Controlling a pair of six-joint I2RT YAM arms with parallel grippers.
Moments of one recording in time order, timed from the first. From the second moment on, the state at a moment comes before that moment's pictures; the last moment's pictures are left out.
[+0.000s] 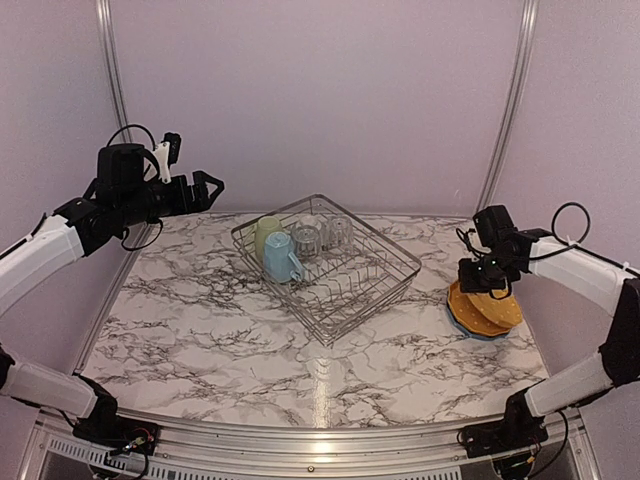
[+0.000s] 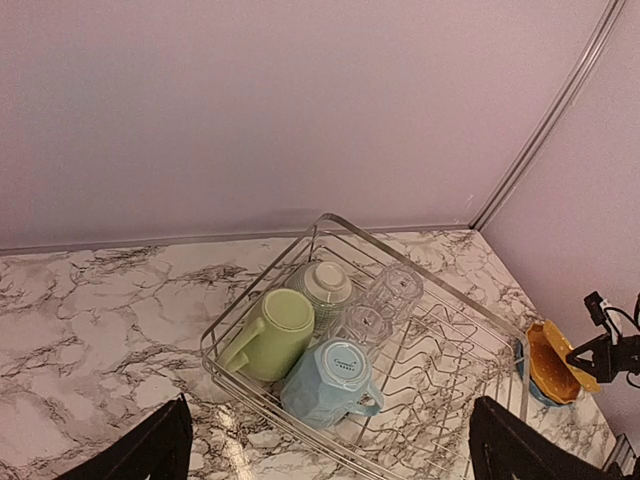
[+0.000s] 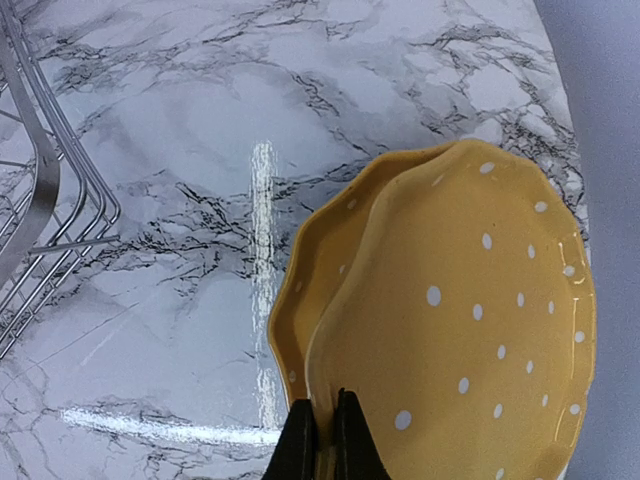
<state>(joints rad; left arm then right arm) -0.43 1.24 1.16 -0.23 0.08 -0.34 0.23 1.33 0.96 -0.67 0.14 0.21</state>
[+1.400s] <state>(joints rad) -0.43 1.24 1.16 -0.22 0.12 -0.36 0.37 1.49 0.94 -0.62 0.34 0.24</state>
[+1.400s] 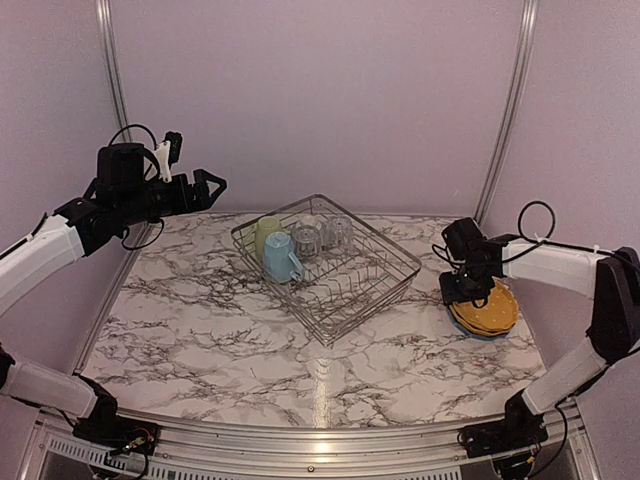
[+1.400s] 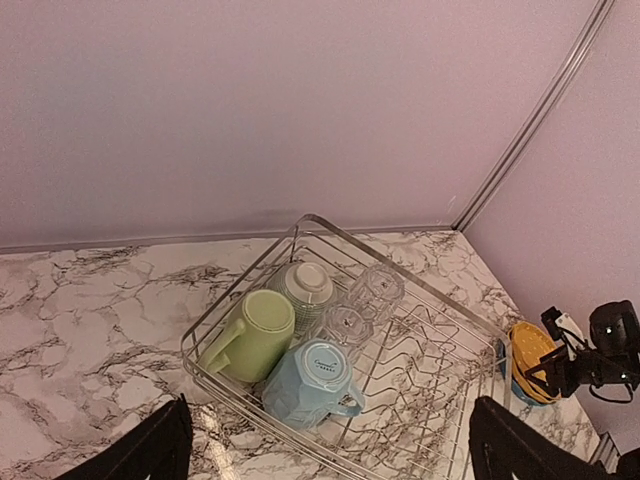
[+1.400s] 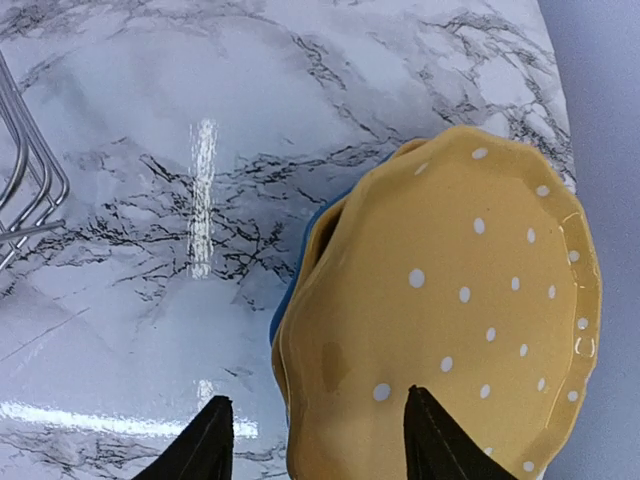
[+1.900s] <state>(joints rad) -0.43 1.25 1.16 -0.22 0.13 -0.38 0.39 1.35 1.06 -0.51 0.13 0.23</state>
